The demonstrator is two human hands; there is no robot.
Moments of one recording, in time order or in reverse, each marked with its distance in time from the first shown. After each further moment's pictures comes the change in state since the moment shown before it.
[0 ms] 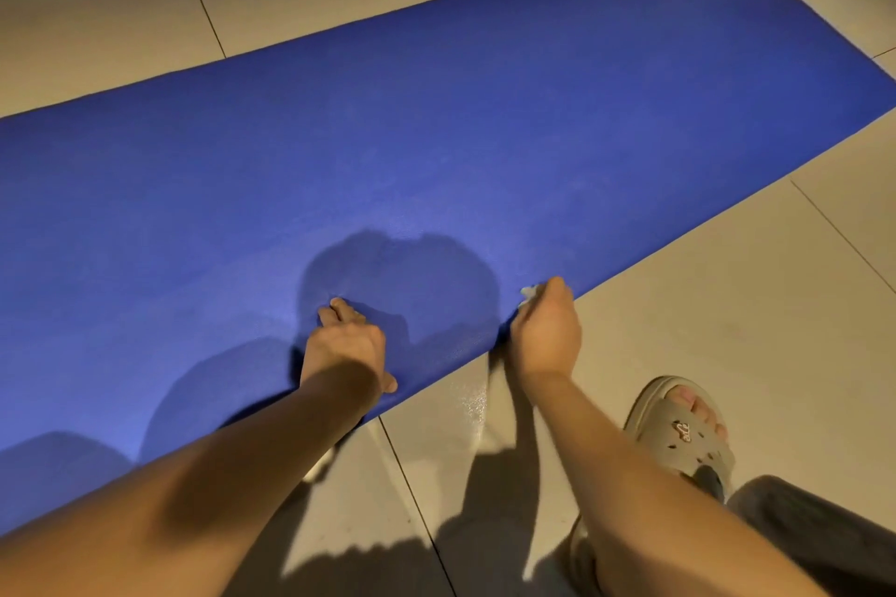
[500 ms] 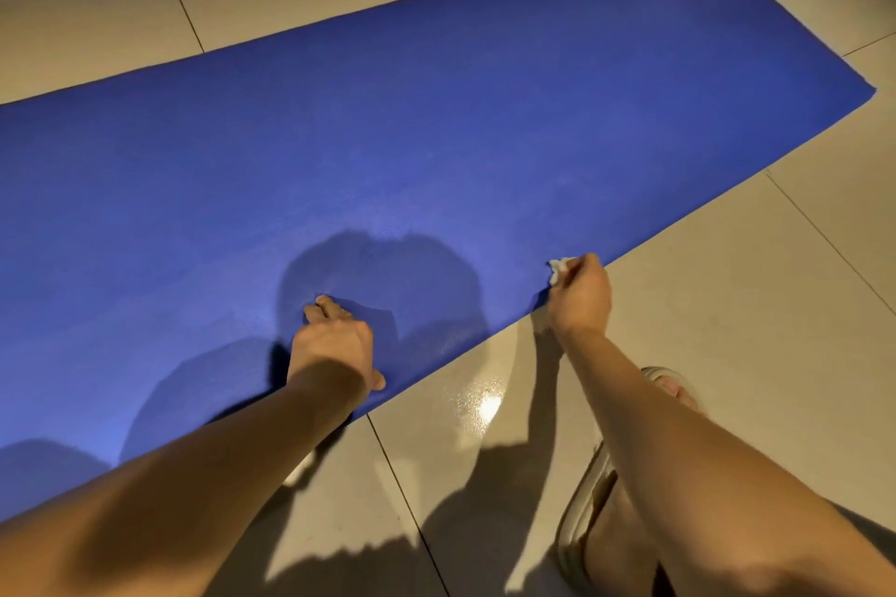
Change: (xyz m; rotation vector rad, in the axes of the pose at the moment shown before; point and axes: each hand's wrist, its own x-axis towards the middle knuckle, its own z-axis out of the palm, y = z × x) left_hand 0.002 -0.001 0.001 -0.031 -0.007 0.014; right_hand 0.059 0.029 -0.029 0.114 0.007 0.151
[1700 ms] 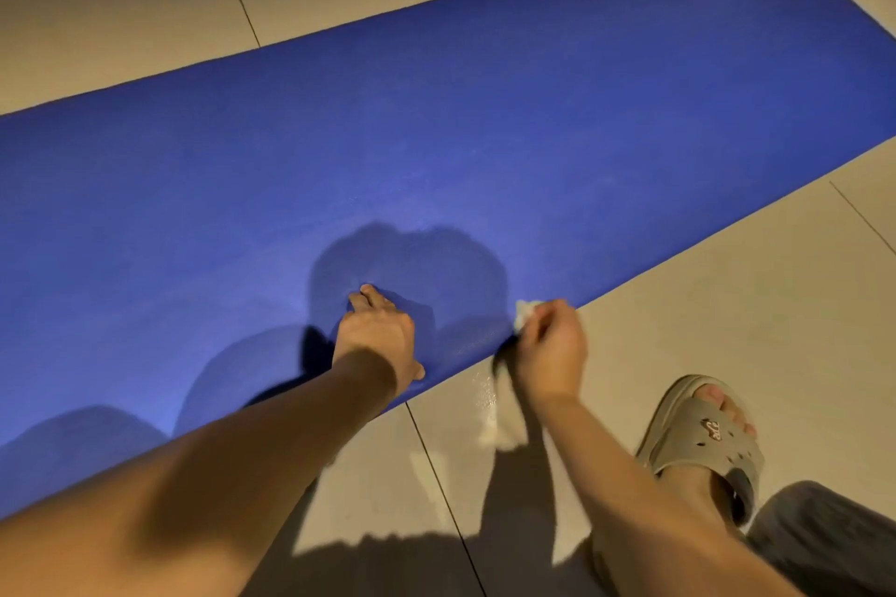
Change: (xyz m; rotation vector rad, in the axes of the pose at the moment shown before) left_hand -0.005 -0.007 -0.001 0.039 0.026 0.074; right_hand -0.108 -0.015 0.036 0.058 -0.065 -0.157
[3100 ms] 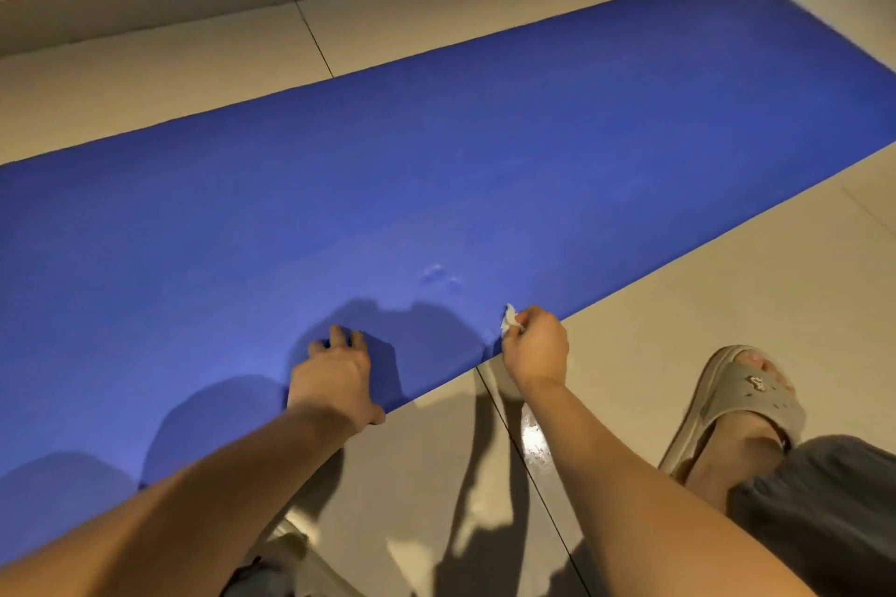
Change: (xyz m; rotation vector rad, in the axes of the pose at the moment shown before) left_hand -0.075 -0.125 0.101 -0.101 0.065 -0.102; right_hand -0.079 -0.059 0.044 -0.172 -0.156 0.069
